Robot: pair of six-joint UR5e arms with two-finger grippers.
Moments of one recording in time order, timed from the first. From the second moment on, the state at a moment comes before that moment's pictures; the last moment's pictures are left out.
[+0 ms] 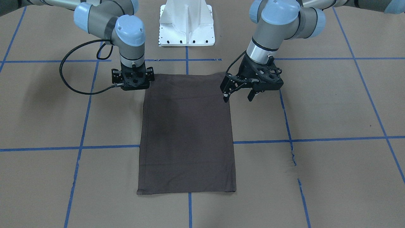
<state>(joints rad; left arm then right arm) -0.66 -2.05 -1.85 -1.82 -1.88 -1.44 0.49 -1.06 1.87 -1.83 1.86 0.97</state>
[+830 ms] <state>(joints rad) -0.32 -1.91 -1.92 -1.84 -1.65 -1.88 0.50 -1.06 1.96 -1.66 1.89 1.08</state>
